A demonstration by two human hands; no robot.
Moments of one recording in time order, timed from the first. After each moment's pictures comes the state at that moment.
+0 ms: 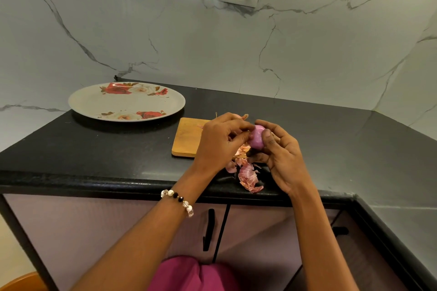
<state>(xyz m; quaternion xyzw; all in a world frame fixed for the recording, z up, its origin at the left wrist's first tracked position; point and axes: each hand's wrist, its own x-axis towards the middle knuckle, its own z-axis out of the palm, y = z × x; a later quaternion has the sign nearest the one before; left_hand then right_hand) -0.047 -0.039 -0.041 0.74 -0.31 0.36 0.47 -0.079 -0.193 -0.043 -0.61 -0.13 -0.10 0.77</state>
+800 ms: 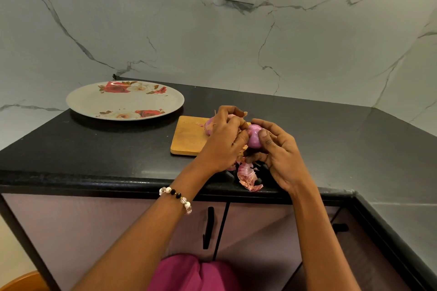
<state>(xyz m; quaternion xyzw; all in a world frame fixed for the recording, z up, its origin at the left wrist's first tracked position) -0.043 -0.044 -0.044 0.82 -0.30 0.25 0.42 -0.079 -0.193 -0.043 -0.63 -0.14 -0.09 0.76</state>
